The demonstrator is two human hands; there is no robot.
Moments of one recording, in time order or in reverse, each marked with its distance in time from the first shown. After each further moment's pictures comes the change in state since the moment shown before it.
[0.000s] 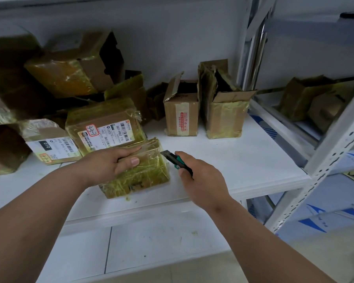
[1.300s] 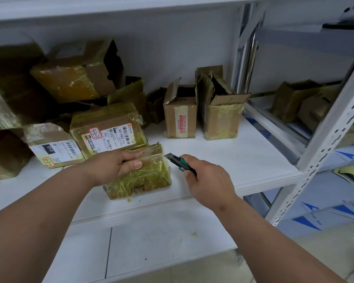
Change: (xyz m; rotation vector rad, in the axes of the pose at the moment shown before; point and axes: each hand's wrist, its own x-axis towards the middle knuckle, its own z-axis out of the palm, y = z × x) left_hand -0.001 -0.003 -0.002 0.078 -0.069 0.031; right_hand -0.012 -0.008 -0.011 -0.150 0.052 -0.063
